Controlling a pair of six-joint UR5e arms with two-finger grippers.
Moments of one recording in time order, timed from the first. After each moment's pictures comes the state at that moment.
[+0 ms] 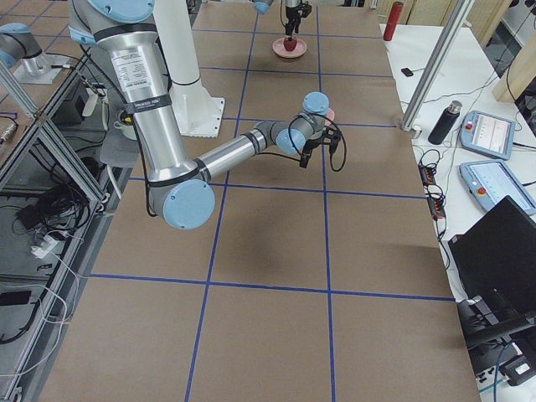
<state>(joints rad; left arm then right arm) -1.00 -1.46 -1.71 -2.17 -2.15 -0.40 0.88 -1.26 1.70 -1.25 2.24 1.25</state>
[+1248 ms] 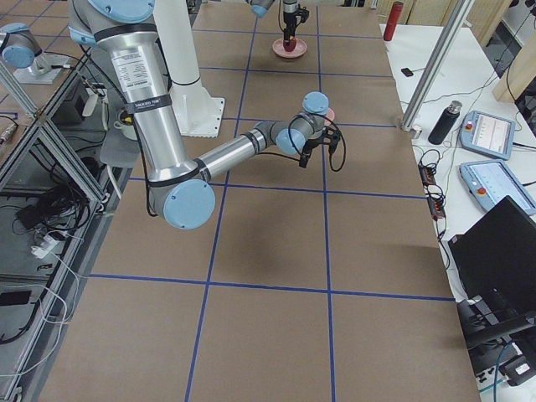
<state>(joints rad) -0.95 -1.45 -1.69 -2.18 -2.14 -0.52 0.88 -1.26 1.70 -1.25 2.24 1.26</state>
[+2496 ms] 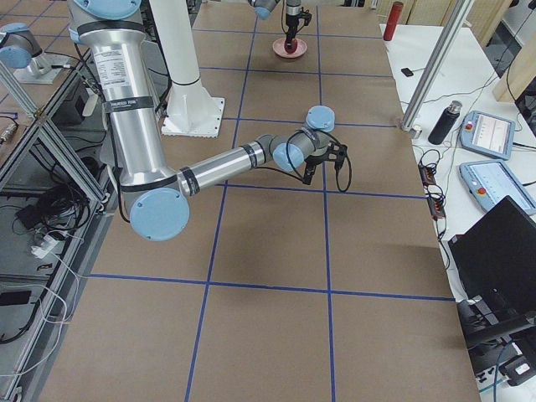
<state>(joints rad) -0.95 -1.55 -1.73 -2.04 -2.22 -0.60 1.06 -1.40 1.72 -1.25 2.34 1.02</state>
